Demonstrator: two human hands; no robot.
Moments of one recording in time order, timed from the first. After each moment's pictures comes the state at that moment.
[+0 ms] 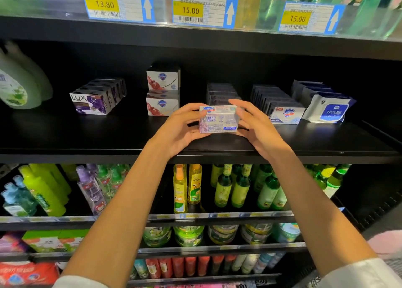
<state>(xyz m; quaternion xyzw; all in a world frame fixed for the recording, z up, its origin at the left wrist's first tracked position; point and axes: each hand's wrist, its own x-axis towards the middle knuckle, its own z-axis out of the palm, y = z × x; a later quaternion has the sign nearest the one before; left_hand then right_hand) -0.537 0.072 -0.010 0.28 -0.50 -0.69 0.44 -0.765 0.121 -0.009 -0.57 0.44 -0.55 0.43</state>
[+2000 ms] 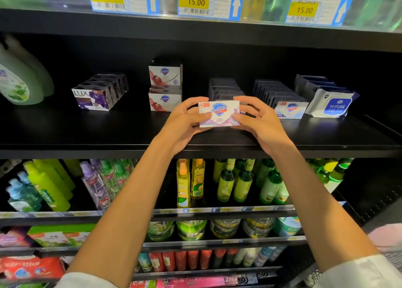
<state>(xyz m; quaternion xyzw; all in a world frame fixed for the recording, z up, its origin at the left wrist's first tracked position) -0.538 0.069 -0.018 0.29 -0.53 -0.65 0.46 -0.764 0.122 -0.014 -0.58 0.46 -0.56 0.38</state>
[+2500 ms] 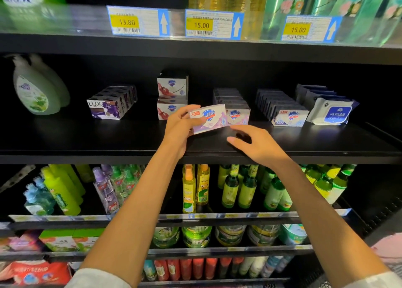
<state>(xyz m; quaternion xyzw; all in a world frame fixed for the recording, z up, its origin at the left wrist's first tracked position) -0.529 0.067 -0.018 0.36 -0.50 -0.57 0.55 -0.758 0.136 -0.027 -0.71 0.61 -0.32 0.13</state>
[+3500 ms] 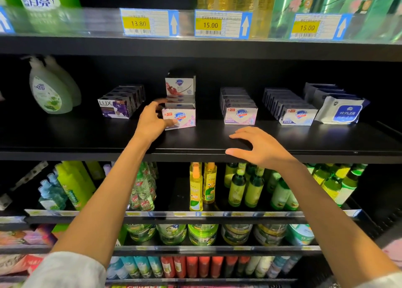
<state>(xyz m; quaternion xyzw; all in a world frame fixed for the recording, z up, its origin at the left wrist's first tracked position) -0.431 0.025 -0.018 0.51 -0.64 -0.30 0.48 -0.753 0.139 -0.029 -0.78 0.59 -0.20 0.05</state>
